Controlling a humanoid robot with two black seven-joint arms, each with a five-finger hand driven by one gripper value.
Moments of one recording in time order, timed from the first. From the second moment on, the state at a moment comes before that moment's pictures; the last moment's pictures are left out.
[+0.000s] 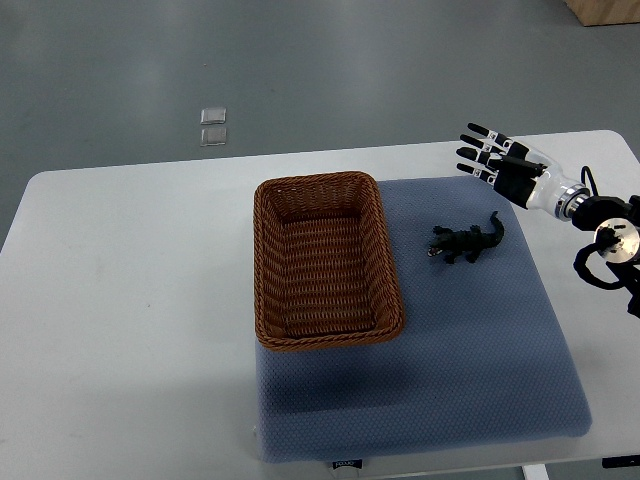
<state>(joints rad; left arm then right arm) 0.02 0.00 -0.11 -0.14 0.04 0.00 0.01 0.80 -0.33 0.56 0.46 -0.04 0.50 0.13</state>
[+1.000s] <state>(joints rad) 0.02 0.00 -0.11 -0.15 0.04 0.00 0.00 0.83 -0.41 0.56 0.51 -0.15 0.60 0.16</state>
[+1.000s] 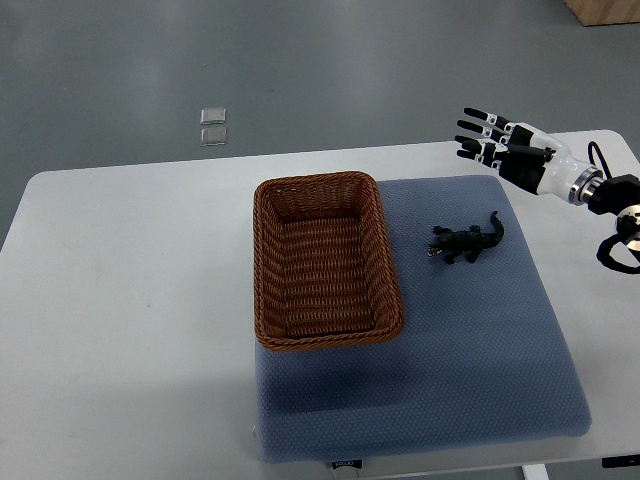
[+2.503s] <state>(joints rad) 0.02 0.00 -0.11 -0.15 0.04 0.00 0.00 0.93 -0.60 0.32 0.83 -1.49 0.14 0.61</state>
